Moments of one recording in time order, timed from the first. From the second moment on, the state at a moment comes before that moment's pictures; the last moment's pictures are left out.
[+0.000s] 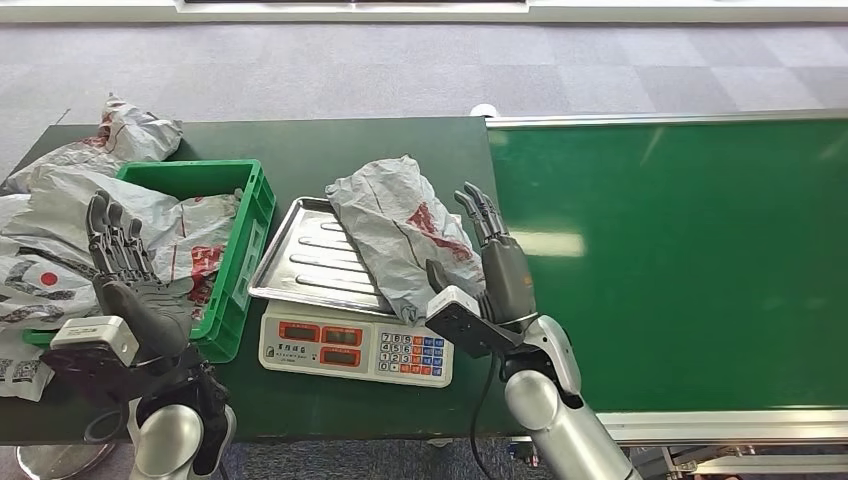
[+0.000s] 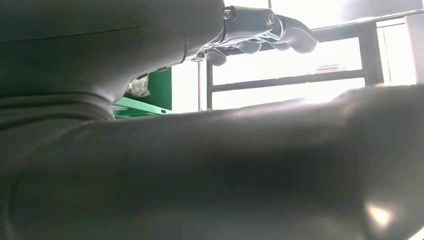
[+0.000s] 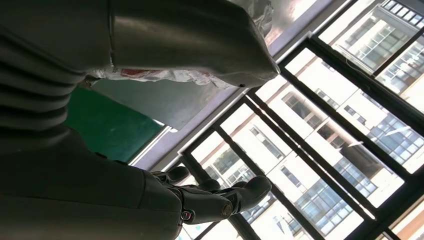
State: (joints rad) left arm -0.07 -0.12 -0.20 -1.71 -0.12 0.50 -0.35; right arm -0.27 0.09 0.37 -1.38 0.61 -0.27 -0.28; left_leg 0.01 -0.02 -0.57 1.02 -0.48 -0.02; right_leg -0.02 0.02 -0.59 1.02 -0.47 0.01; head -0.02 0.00
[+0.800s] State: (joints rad) left arm -0.03 -0.13 -0.20 -1.73 -0.17 0.48 -0.36; right arm -0.07 0.23 0.21 -1.92 0.92 -0.70 -0.68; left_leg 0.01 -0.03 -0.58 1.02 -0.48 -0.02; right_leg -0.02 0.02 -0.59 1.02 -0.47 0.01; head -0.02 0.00
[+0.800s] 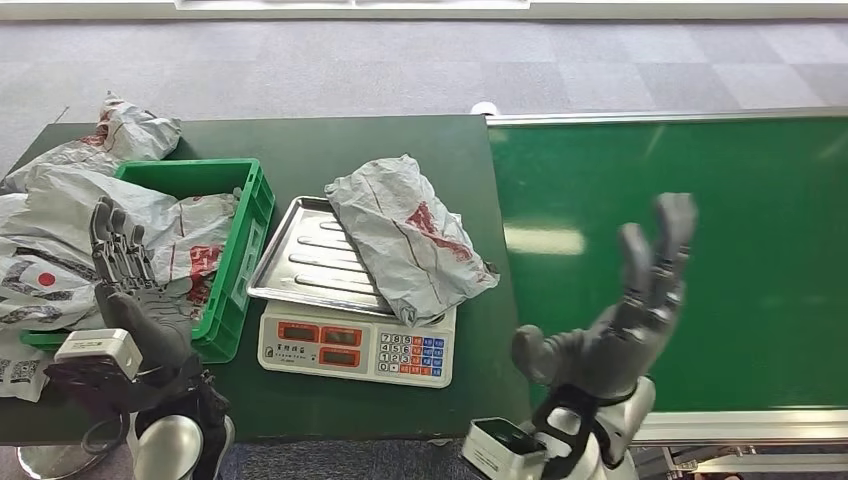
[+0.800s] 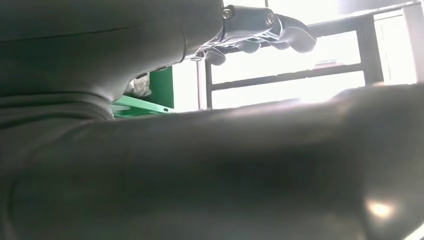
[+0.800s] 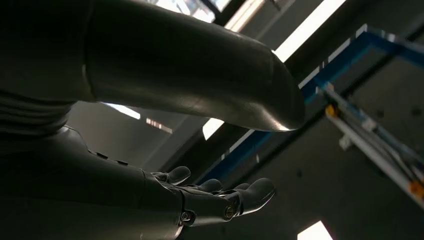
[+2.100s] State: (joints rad) left arm -1.01 0.07 -0.80 -0.60 -0.73 -0.29 -0.19; right arm 0.10 0.31 -0.12 -2.36 0.72 -0.69 -0.62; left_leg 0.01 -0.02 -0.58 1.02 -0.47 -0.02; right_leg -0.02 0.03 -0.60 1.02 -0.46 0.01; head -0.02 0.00
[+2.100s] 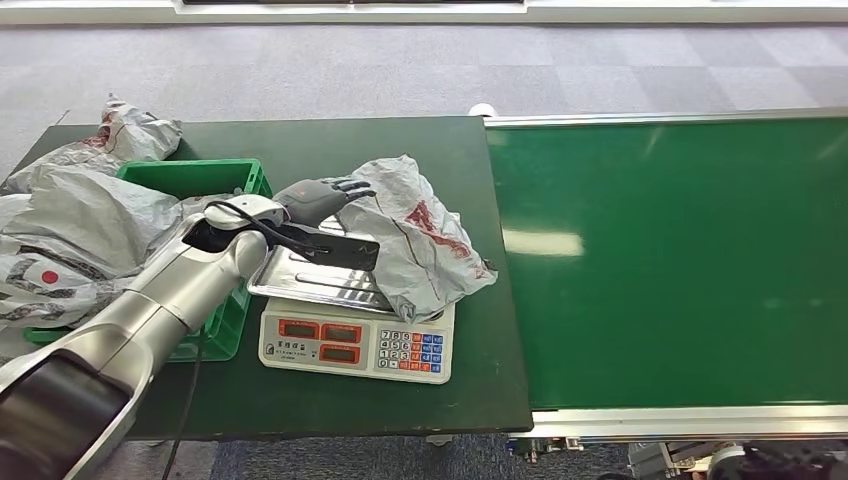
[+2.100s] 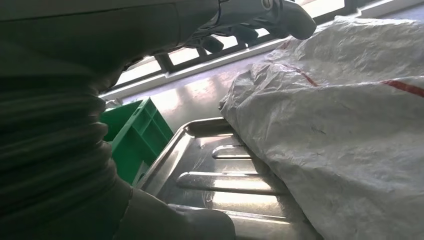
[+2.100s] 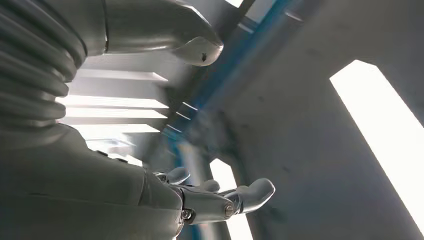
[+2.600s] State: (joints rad) left arm -0.98 0.04 -0.81 -0.48 -0.72 -0.20 -0.14; right arm 0.21 0.33 -0.57 -2.14 0.98 -0.70 -0.46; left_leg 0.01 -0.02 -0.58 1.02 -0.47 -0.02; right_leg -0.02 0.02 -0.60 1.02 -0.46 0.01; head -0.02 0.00
